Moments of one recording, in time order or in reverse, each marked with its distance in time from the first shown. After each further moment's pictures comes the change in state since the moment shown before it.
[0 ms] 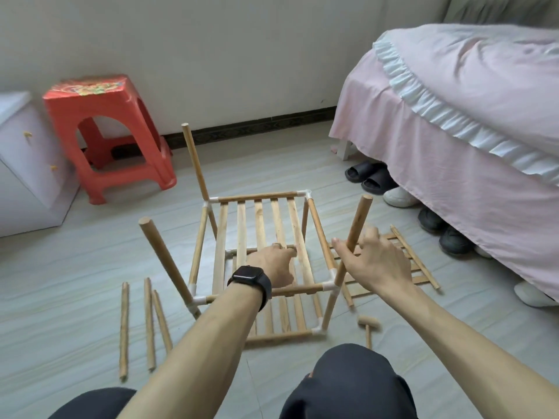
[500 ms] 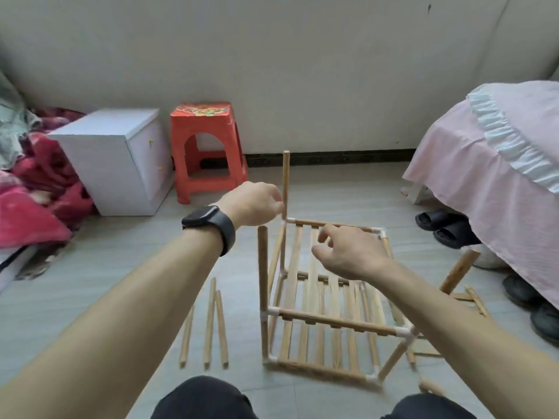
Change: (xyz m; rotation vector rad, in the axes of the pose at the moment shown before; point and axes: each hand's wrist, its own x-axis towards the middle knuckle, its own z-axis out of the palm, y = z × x) left_hand -0.114 -0.154 -0.158 -0.238 0.356 -0.271; right_hand 0.023 -0.200 -0.015 -0.064 -0.282 -0.493
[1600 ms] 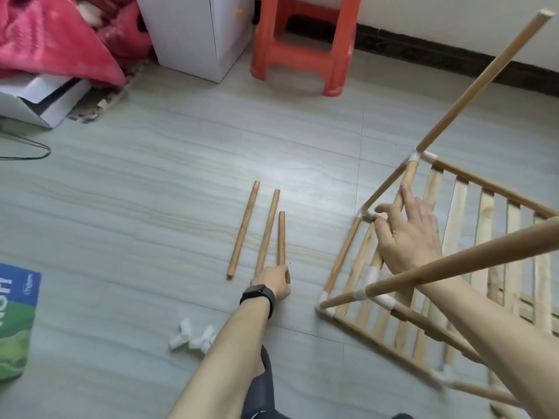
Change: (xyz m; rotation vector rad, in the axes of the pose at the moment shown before) left_hand -0.043 -0.223 0.380 -0.404 -0.522 -0.624; right_hand 0.113 -0.044 0.209 0.043 -0.132 -0.056
